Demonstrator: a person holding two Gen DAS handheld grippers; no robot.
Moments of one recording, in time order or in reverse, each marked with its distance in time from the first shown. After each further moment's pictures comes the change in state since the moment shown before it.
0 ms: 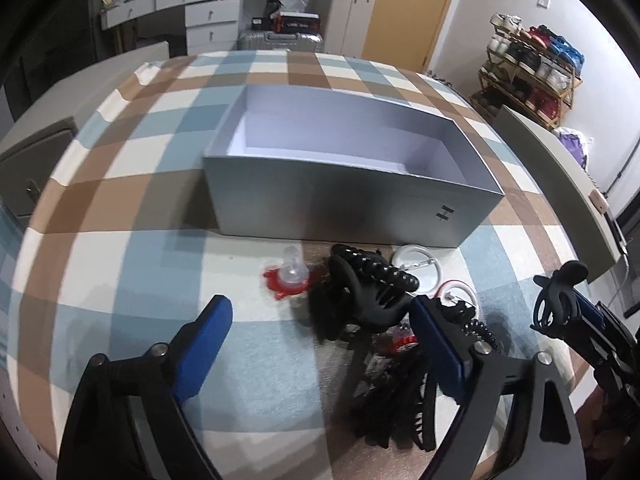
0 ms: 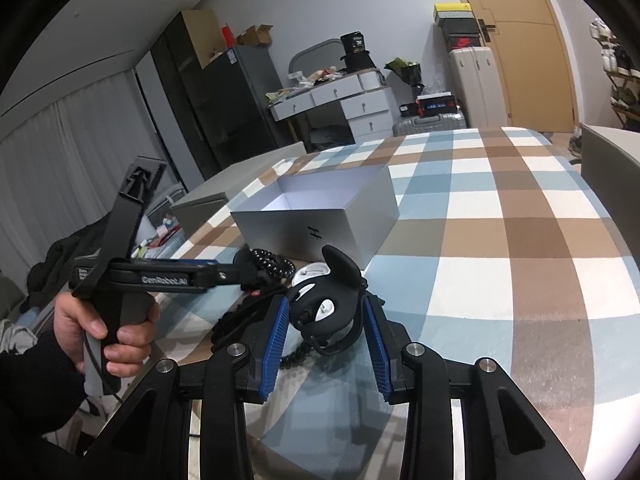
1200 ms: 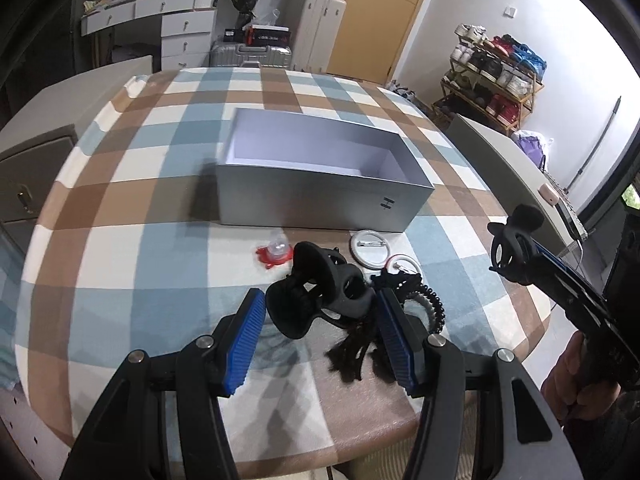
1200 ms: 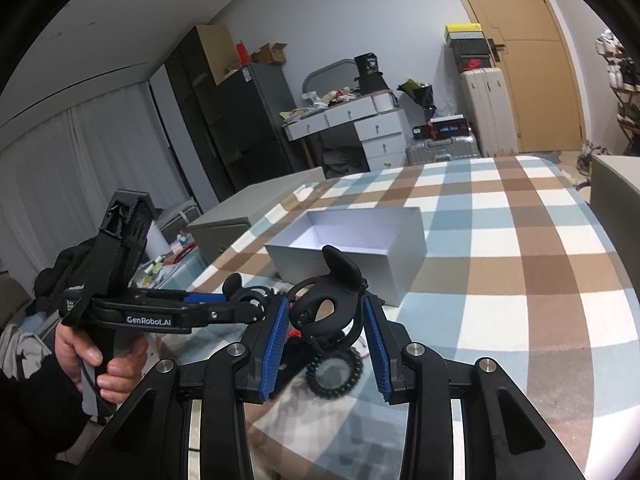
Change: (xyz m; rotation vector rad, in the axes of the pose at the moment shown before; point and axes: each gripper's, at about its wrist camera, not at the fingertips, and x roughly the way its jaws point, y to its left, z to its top) left arm -0.045 0.012 -0.010 0.037 -0.036 -0.100; right arm -0.009 0.029 0.025 -0.023 -0.064 0.040
